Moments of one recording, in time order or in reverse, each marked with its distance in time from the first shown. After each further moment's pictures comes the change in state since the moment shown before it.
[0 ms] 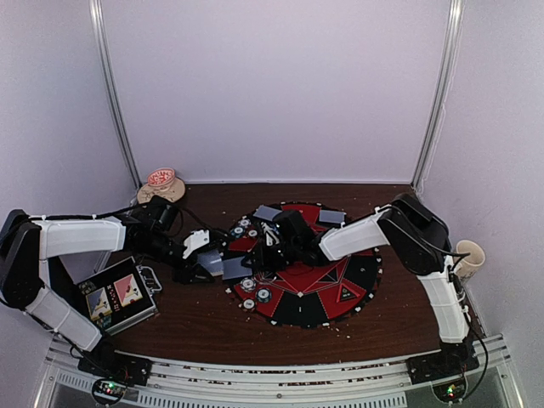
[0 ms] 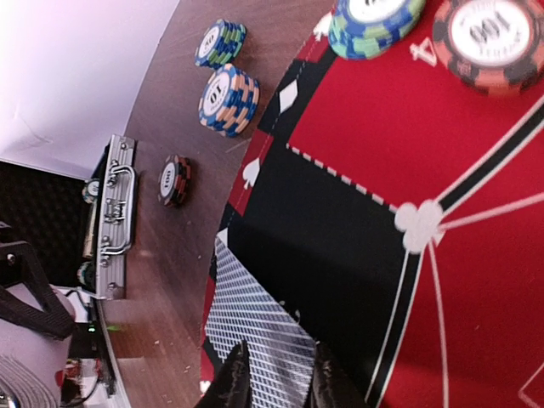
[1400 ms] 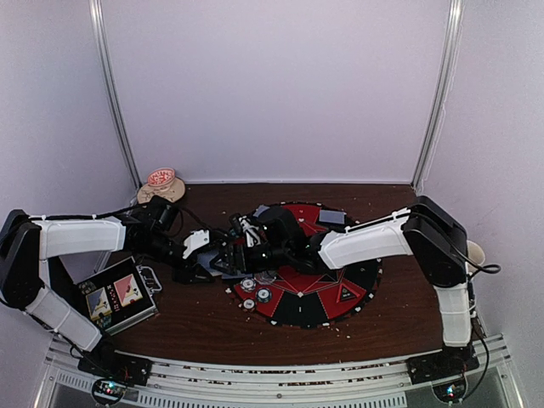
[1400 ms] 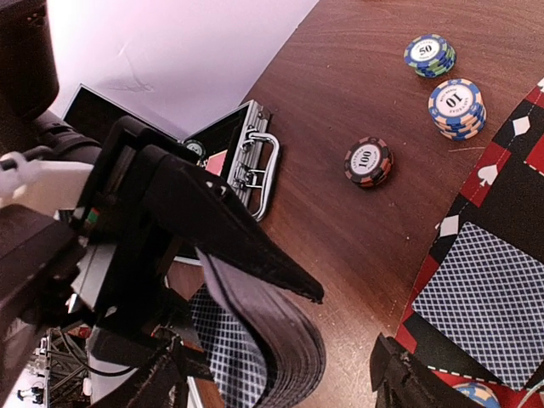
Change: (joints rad) left arm 0.000 0.000 0.000 0.000 0.000 0.000; right arm 0.155 -0.170 -0.043 0.055 0.043 -0.048
